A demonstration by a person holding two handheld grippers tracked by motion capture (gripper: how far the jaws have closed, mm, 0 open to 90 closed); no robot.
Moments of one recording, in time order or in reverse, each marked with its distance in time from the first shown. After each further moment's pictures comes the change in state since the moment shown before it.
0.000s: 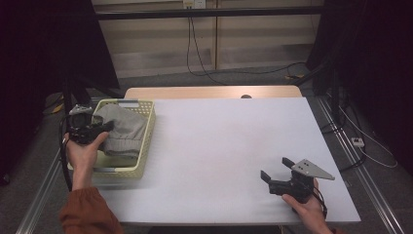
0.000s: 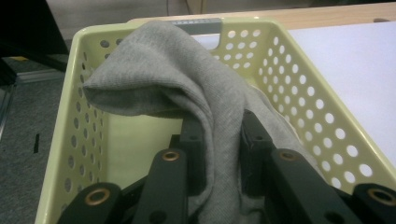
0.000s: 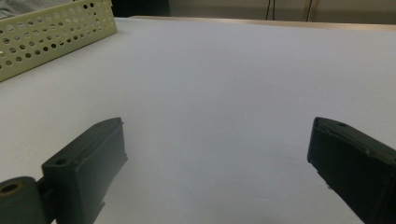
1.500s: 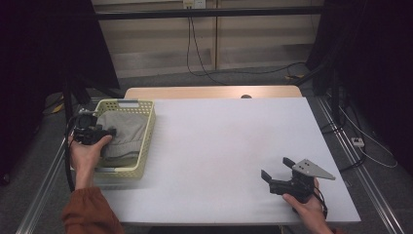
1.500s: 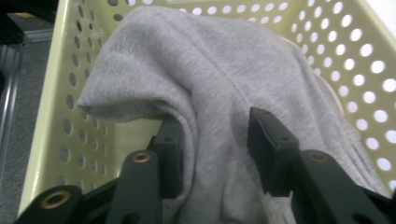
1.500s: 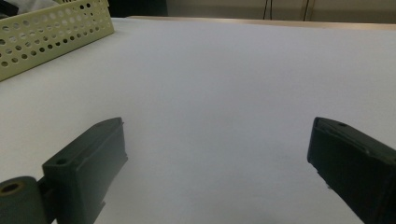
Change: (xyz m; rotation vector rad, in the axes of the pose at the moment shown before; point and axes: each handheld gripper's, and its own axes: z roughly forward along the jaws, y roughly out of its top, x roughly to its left) left arm 0.005 -0.007 0.021 0.166 0.058 -0.014; right arm -0.001 0.000 0.000 0.002 -0.012 0.004
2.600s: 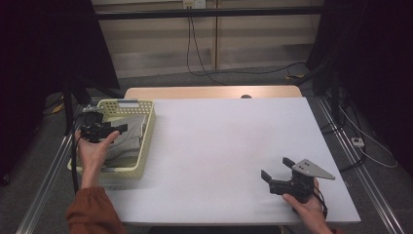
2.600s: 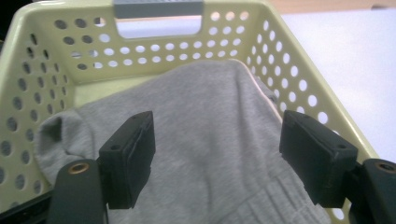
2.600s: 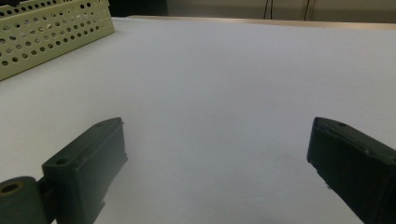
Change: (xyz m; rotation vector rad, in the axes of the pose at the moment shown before) left arm -0.028 0.011 0.001 -0.092 -0.085 0.030; right arm 0.000 0.000 0.000 0.001 0.003 0.002
